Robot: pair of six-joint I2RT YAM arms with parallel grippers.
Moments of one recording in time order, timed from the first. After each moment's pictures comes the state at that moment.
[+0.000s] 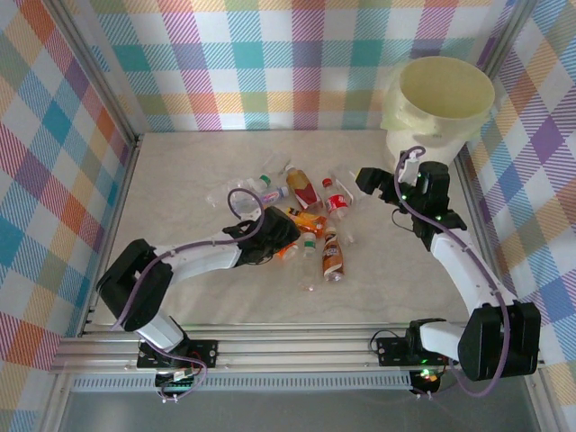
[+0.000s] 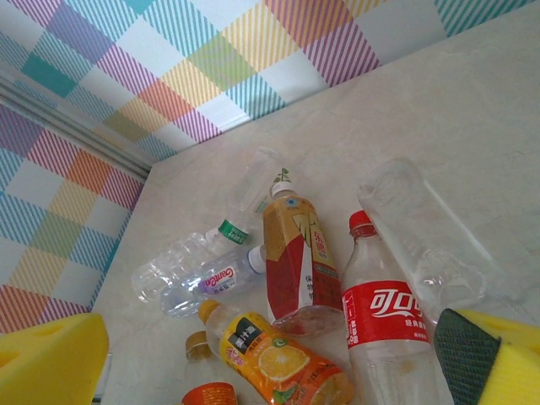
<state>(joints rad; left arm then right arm) -0.80 1.61 0.93 -0.29 -0.22 -1.24 0.11 1.19 0.86 -0.06 -0.47 0.54</state>
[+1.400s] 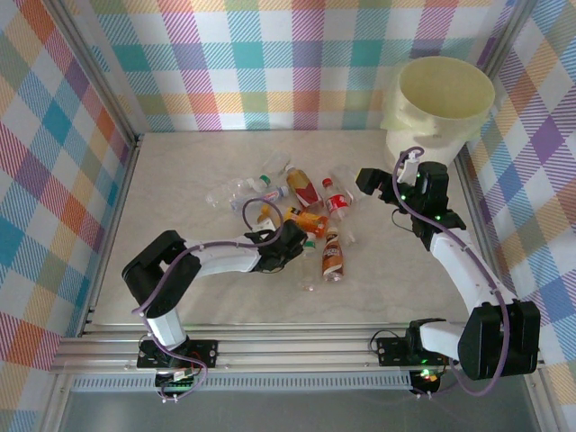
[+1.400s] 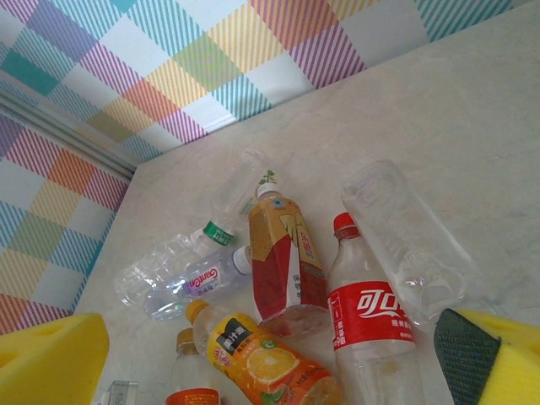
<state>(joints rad) -0.88 1.73 0.93 -0.25 -0.30 -1.33 0.12 1.20 0.86 -0.06 -0.44 0.52</state>
